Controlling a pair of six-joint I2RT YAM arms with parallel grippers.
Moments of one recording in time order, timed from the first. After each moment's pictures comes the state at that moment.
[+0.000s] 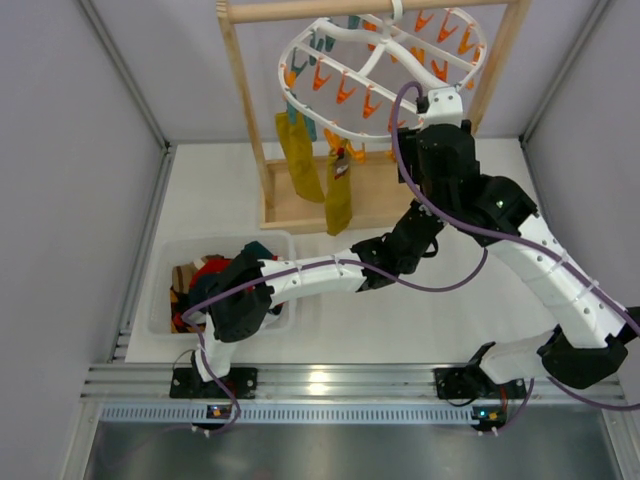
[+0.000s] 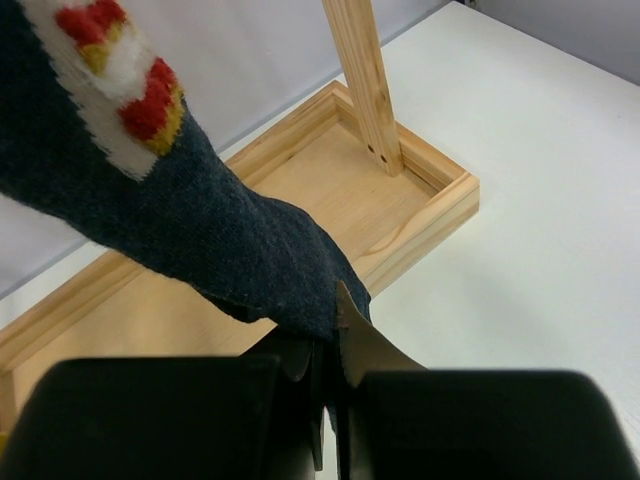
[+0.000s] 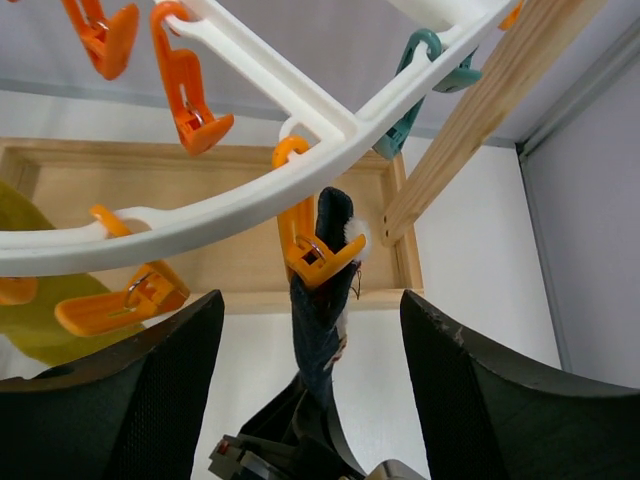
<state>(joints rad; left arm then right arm) -1.17 1.99 1.60 0.25 -0.69 0.18 0.78 1.34 1.75 -0.77 0.76 0.11</state>
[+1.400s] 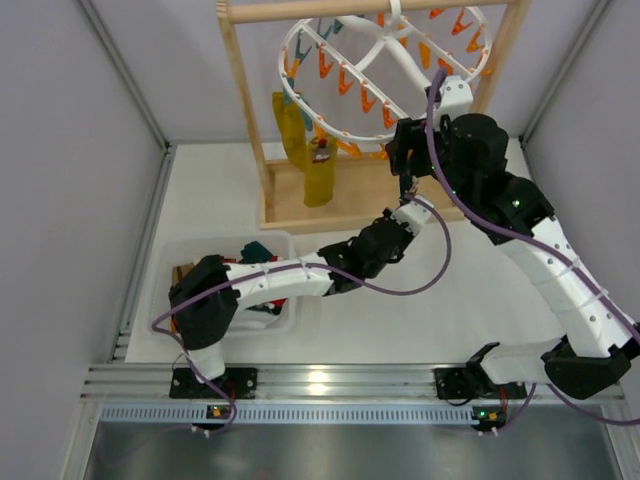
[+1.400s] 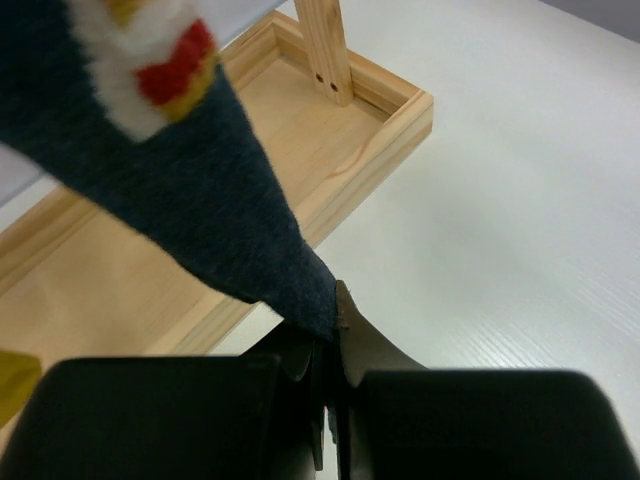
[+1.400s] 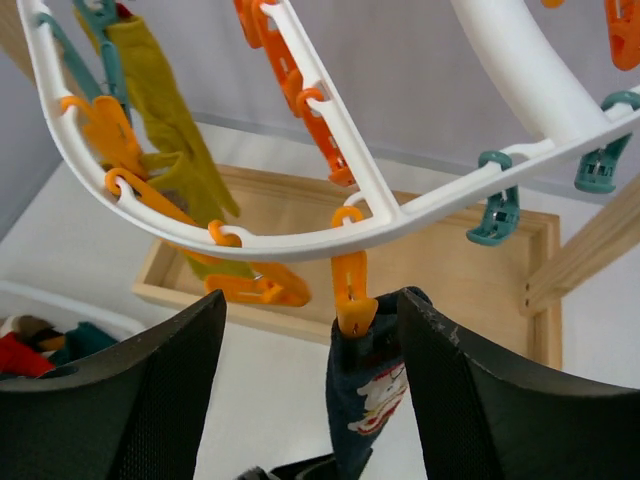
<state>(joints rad) -1.13 1.82 1.34 0.24 -0.48 0.07 0.66 1.30 1.66 -0.57 0.33 0.13</state>
